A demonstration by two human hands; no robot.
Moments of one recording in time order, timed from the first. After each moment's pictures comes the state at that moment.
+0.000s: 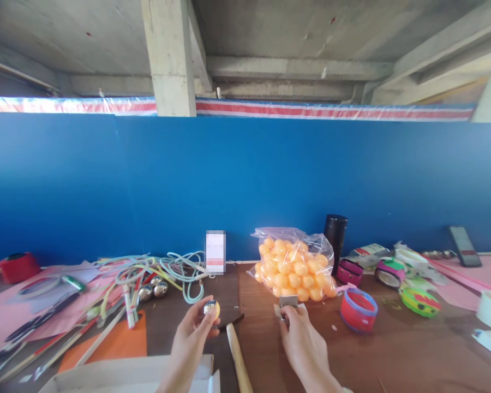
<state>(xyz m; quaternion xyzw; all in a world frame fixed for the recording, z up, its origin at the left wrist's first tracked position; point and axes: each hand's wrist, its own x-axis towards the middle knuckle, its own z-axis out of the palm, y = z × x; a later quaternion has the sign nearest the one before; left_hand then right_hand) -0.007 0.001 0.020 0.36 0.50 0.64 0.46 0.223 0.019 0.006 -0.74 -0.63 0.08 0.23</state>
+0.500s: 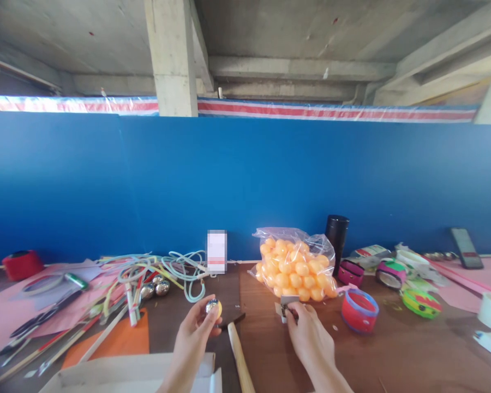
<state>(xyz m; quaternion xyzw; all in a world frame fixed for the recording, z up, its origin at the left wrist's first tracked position) -0.006 0.001 0.020 0.37 0.50 0.64 0.46 0.237 0.028 0.008 -0.76 -0.61 0.08 0.24</state>
